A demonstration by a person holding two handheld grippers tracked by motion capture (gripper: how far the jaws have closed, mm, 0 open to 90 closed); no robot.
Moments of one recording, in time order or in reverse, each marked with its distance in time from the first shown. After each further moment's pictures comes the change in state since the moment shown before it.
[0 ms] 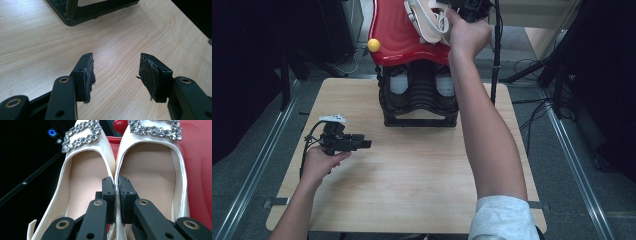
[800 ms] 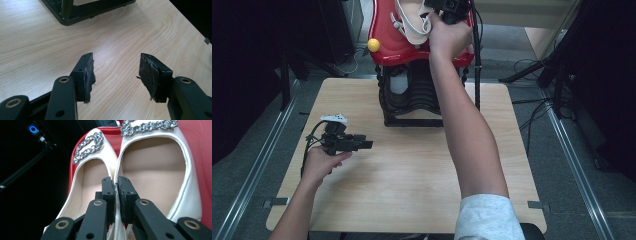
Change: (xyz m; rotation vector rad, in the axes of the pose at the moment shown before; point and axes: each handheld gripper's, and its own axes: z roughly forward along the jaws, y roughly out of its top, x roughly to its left) left arm -0.002 0.001 0.002 0.005 -0.013 -0.002; right arm 0.022 -0.016 0.033 -0.003 -0.128 -0.004
